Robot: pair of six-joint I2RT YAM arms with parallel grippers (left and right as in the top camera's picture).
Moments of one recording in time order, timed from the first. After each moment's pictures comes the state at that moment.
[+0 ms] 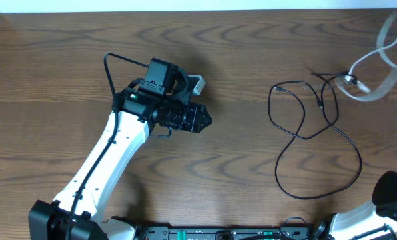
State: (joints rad) left arm -0.36 1.48 1.22 -0.89 0.52 -0.14; right arm -0.46 1.79 2.20 -1.13 -0.77 -0.06
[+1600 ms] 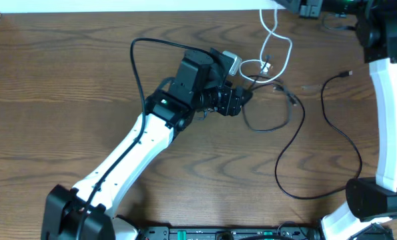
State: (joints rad) left arm -0.55 1.55 1.21 -0.33 0.44 -0.22; right arm 0.11 1.79 2.20 -0.57 -1.22 0.52
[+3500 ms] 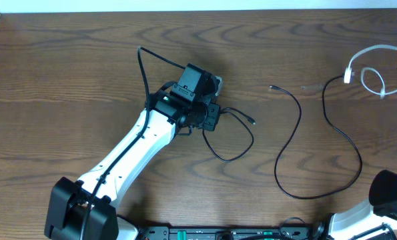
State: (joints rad) left arm -0.53 1.58 1.21 -0.73 0.23 -0.20; right arm -0.39 1.79 2.20 -1.13 0.19 0.35
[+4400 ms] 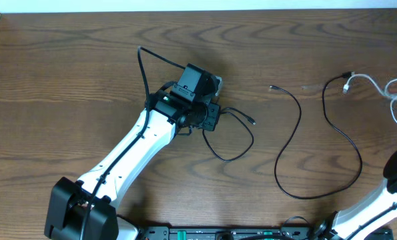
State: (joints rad) left arm -0.53 1.58 1.21 -0.73 0.23 -0.20; right arm -0.56 2.00 2.20 -1.23 0.21 0.34
